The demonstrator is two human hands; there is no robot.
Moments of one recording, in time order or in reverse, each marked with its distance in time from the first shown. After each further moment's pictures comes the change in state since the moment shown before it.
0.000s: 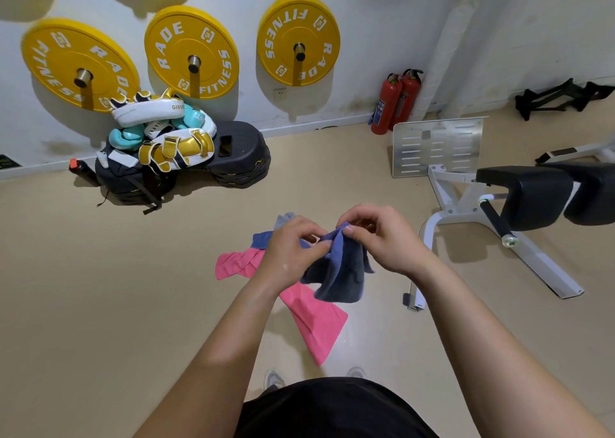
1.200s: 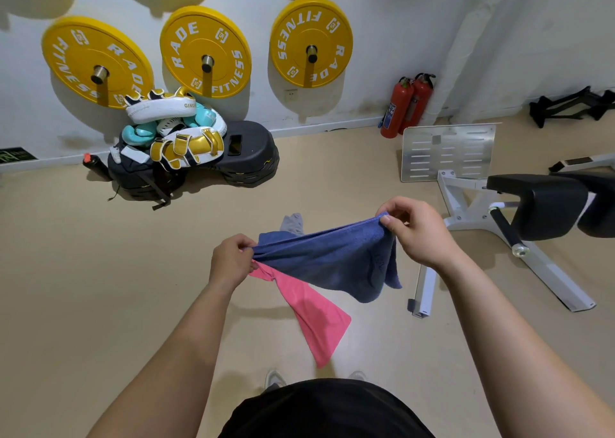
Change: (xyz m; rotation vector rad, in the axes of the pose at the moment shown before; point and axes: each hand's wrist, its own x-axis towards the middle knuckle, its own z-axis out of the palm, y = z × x) left_hand 0.000 -0.109 -0.062 0.123 0.256 -0.557; right_hand 0.007 0.024 -0.026 -0.118 0.151 0.144
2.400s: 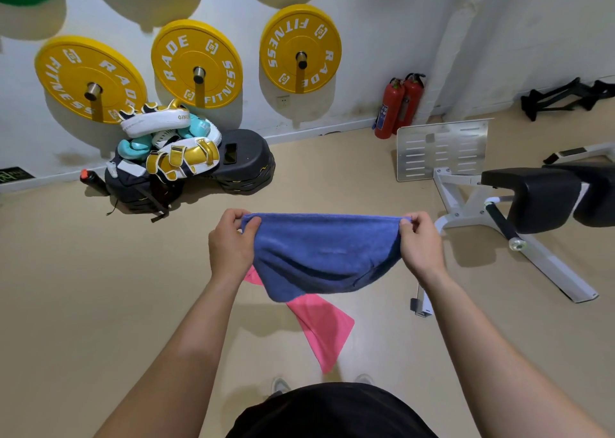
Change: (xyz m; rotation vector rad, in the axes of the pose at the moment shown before) left_hand -0.020 0.061 -0.004 -0.094 0.253 0.264; right_hand -0.006 0.049 0.028 0.194 0.351 0.440
